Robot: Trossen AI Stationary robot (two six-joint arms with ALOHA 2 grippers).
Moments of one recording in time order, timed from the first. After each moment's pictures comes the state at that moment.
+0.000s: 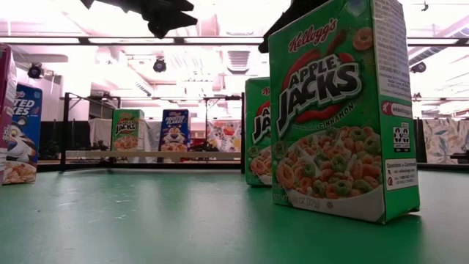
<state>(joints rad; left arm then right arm) 0.28 1.02 0.91 -0.15 0.22 0.10 0.11 1.42 1.04 -0.22 0.01 -0.03</state>
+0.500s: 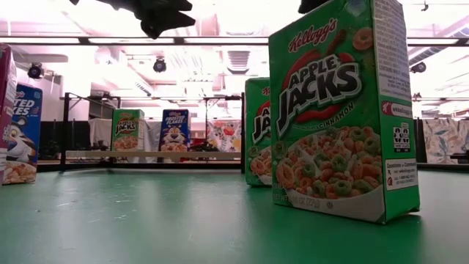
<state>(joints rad) 0.09 1.01 0.83 -0.09 0.00 0.04 0.12 1.37 1.15 -0.82 0.27 0.09</state>
